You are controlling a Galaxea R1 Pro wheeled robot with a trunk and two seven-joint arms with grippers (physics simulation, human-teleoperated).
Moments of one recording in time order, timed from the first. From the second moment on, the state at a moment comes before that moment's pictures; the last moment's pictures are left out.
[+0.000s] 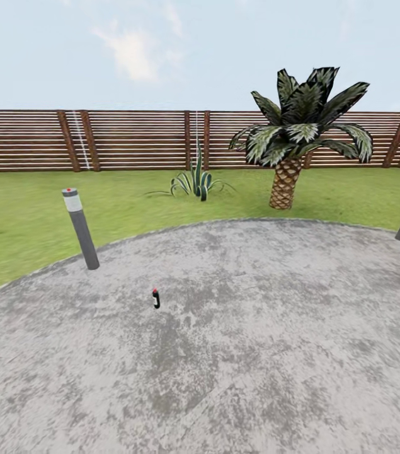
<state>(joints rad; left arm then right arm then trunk) -0.15 0.02 0.10 -0.43 0.01 -0.28 0.00 -0.09 -0.09 0.00 -0.42 0.01 -0.35 0.00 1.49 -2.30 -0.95</state>
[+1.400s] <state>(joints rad) -0.15 0.02 0.10 -0.43 0.01 -0.28 0.00 -0.09 -0.09 0.00 -0.43 0.01 -0.35 0.00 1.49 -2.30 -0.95</state>
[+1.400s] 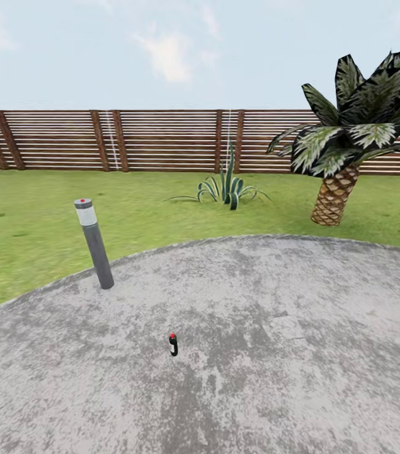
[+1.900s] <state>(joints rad) -0.15 0.02 0.10 -0.43 0.01 -0.28 0.00 -0.09 -0.09 0.00 -0.42 0.01 -0.35 0.00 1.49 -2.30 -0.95</state>
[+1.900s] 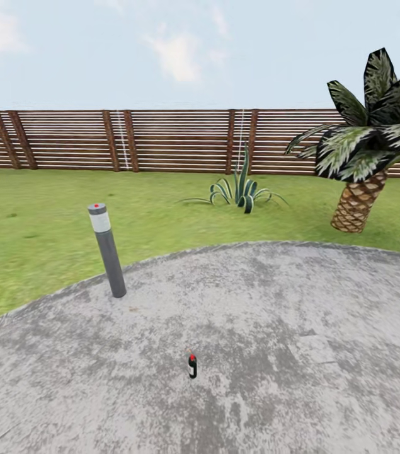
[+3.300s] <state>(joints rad) -0.15 0.02 0.10 -0.43 0.01 -0.28 0.00 -0.09 -0.09 0.00 -0.42 0.01 -0.35 0.00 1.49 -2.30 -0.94</state>
